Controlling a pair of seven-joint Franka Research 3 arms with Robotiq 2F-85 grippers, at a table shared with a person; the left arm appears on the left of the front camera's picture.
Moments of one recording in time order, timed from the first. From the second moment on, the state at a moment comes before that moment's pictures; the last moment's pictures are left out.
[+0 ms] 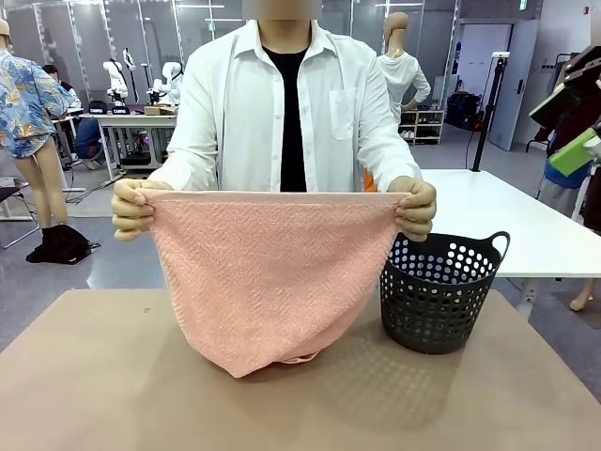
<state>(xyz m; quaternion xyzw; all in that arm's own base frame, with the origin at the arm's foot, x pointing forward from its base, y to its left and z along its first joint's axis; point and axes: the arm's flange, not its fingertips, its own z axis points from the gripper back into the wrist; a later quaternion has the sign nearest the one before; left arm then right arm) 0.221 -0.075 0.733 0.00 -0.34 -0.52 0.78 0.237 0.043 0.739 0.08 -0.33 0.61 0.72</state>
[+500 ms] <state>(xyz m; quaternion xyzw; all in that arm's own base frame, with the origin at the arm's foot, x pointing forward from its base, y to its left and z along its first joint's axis) 0.249 -0.142 0.743 0.05 -0.30 -0.58 0.76 0.258 0.125 0.755 0.04 -0.26 0.69 0.67</state>
